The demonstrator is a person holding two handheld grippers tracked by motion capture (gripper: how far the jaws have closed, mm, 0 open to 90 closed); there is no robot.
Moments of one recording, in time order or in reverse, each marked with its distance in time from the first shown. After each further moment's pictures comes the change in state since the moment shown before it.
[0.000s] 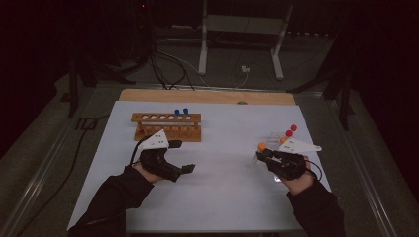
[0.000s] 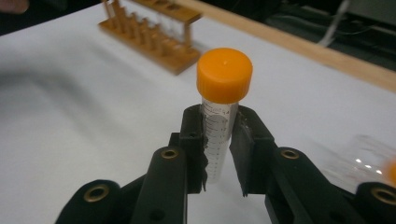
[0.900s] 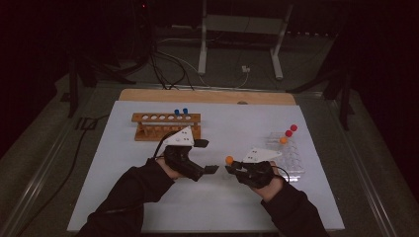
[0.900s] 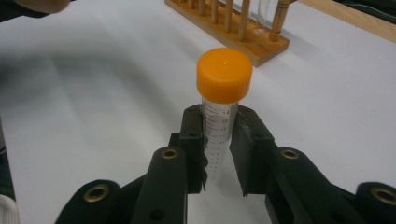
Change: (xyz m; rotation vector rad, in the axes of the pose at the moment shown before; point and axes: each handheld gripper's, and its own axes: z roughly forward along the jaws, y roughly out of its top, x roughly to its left) left arm -0.026 0.037 0.044 0.000 -0.149 0.077; right arm 0.053 0.002 0.047 0.061 0.166 -0.082
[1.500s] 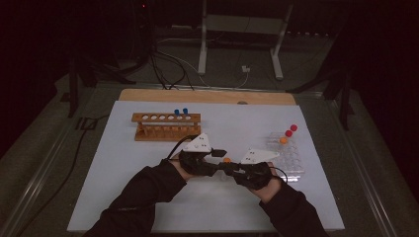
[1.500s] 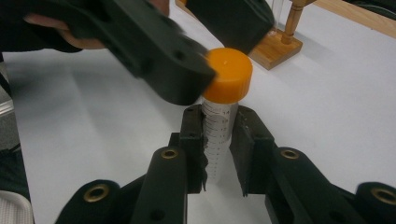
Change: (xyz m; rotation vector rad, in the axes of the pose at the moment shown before) left arm -0.005 -0.003 0.036 0.055 0.031 0.079; right arm 0.005 0.002 0.001 -0.002 0.026 -0.007
